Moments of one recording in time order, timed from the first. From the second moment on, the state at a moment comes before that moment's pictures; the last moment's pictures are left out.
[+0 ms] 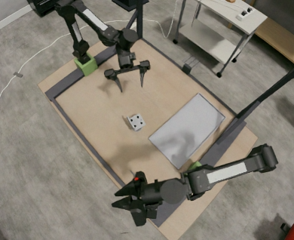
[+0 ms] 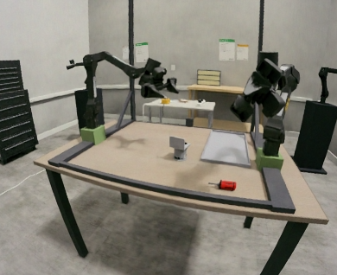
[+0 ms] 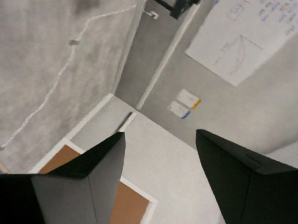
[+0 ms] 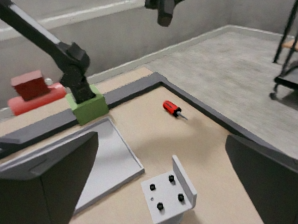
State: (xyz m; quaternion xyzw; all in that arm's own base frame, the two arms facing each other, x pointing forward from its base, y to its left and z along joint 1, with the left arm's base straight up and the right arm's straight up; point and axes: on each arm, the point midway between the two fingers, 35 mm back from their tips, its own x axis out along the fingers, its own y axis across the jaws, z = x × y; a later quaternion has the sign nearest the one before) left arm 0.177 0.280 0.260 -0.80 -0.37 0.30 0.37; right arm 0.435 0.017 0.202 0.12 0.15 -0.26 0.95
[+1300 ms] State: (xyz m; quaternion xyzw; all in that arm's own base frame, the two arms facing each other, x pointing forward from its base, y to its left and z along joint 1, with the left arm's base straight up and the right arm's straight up) left arm 0.179 0.247 0.078 -0.82 -0.12 0.54 0.12; right arm 0.469 0.048 0.075 0.04 0.09 -0.47 0.87
